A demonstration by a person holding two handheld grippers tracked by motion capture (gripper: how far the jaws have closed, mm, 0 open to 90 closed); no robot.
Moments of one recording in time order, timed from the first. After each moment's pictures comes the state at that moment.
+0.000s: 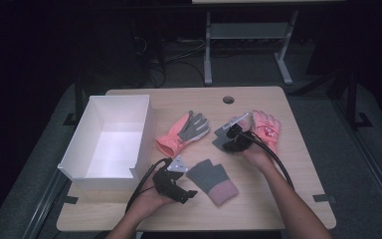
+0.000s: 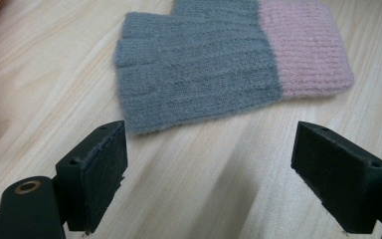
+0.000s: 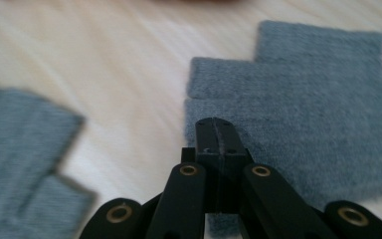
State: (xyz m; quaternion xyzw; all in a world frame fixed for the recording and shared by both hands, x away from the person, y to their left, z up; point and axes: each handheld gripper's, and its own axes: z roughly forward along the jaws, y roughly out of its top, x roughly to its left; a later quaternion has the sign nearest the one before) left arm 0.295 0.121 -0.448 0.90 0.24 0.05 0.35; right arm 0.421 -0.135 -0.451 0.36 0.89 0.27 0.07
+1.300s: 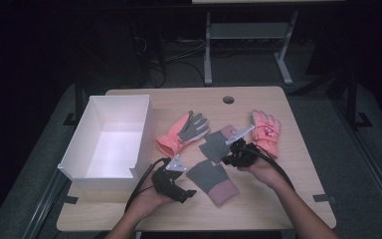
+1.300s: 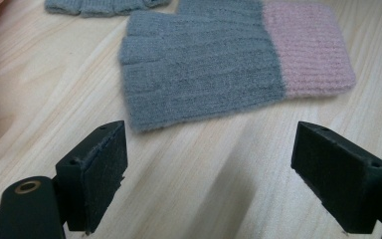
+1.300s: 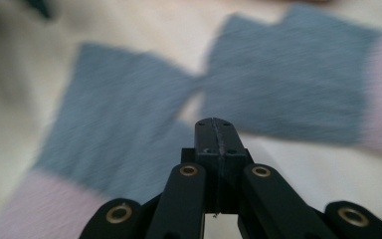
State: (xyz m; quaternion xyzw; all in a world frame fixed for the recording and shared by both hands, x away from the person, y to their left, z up) left arm 0.295 0.124 -0.448 0.90 0.25 0.05 0.35; right arm 0.358 -0.140 -0.433 0.30 0.90 0.31 0.05
